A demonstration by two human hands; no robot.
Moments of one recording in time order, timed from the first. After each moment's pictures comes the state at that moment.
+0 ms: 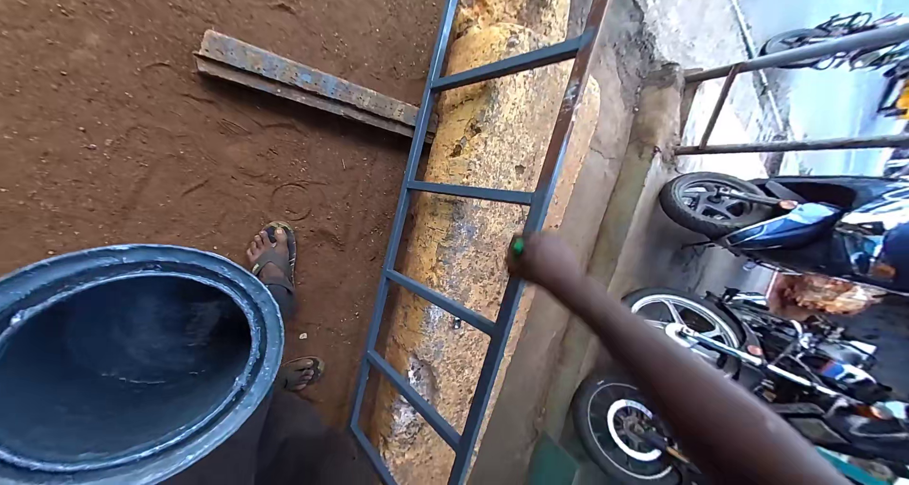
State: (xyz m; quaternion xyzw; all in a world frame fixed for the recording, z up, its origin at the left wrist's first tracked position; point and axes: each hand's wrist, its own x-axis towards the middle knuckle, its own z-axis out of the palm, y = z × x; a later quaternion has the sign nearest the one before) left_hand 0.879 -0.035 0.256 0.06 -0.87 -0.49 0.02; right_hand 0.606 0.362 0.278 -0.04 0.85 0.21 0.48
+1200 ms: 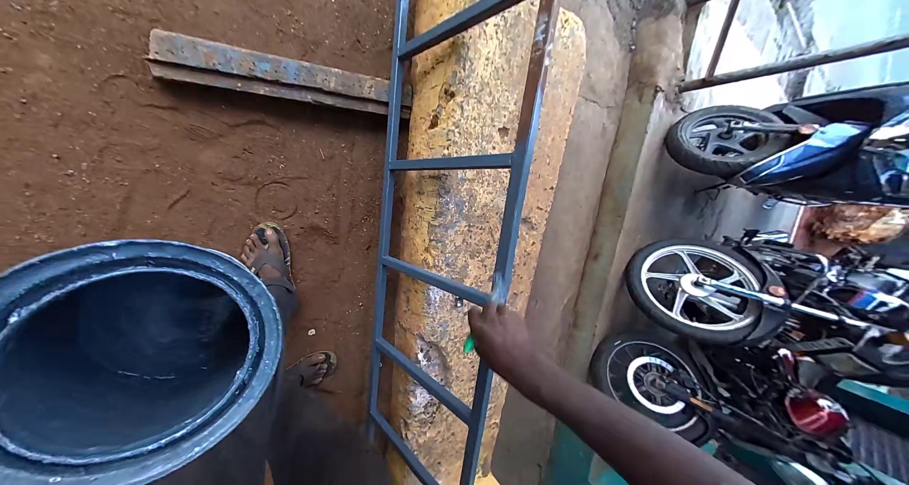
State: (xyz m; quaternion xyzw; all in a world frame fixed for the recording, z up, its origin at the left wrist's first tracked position) left_hand 0.843 -0.014 0.279 0.01 -0.85 -0.52 -0.01; right_hand 0.761 0.358 0.296 -0.03 0.78 0.21 0.59
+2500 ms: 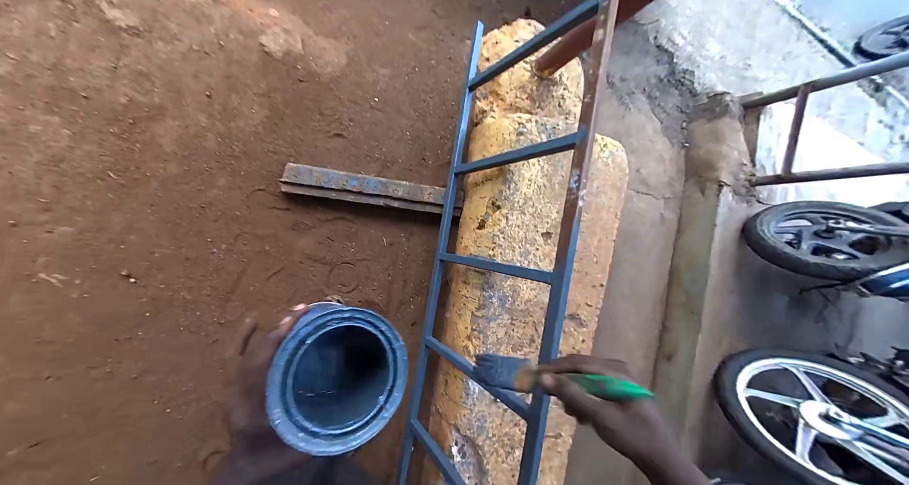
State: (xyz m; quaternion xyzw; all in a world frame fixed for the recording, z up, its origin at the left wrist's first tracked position) left_hand 0.757 -0.012 0.236 0.05 -0.84 -0.52 0.16; right_hand 0.636 0.366 0.356 -0.02 0.84 -0.43 0.32
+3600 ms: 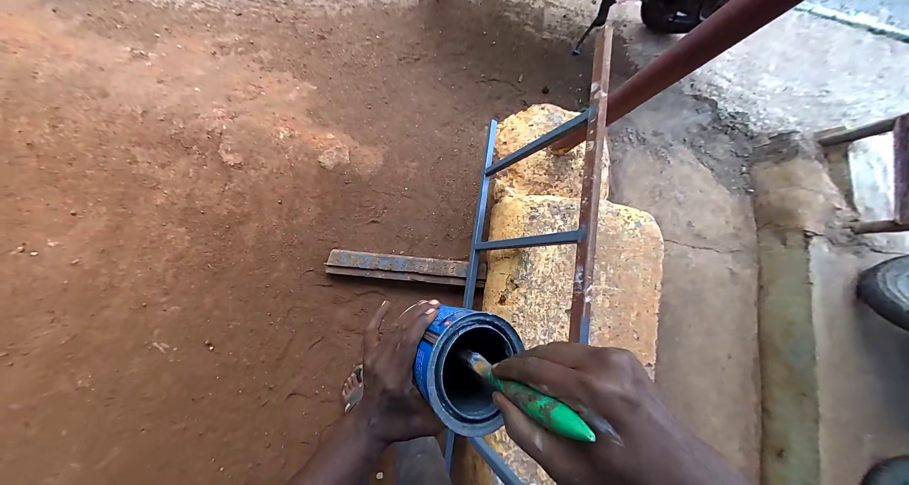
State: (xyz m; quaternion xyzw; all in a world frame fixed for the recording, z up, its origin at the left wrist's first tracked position) left_hand 0.548 0.060 0.280 -0.03 -0.87 -0.44 0.21; right_hand 0.450 0.250 0.429 -0.39 0.87 -0.26 0.12
